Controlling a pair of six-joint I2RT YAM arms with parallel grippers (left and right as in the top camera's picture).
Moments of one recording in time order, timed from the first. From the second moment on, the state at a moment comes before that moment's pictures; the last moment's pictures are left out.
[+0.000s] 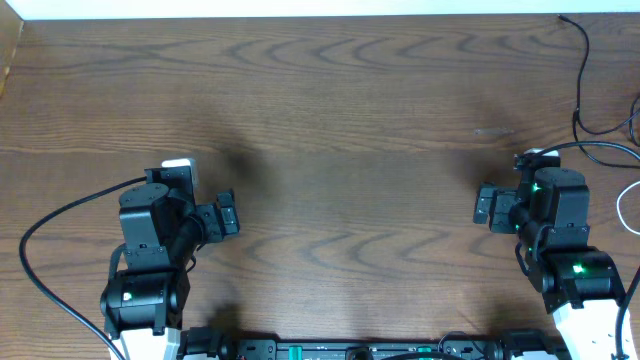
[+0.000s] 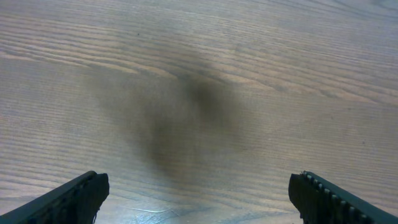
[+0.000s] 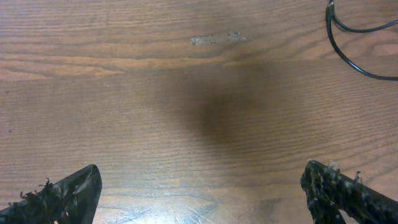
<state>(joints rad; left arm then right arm) 0.07 0.76 0.72 -0.70 0.10 -0.07 0.07 0.87 0.69 -0.62 0.11 0.11</state>
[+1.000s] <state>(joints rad) 0.03 0.15 0.39 -0.62 0.00 -0.07 0.07 0.87 0.69 -0.62 0.11 0.11</state>
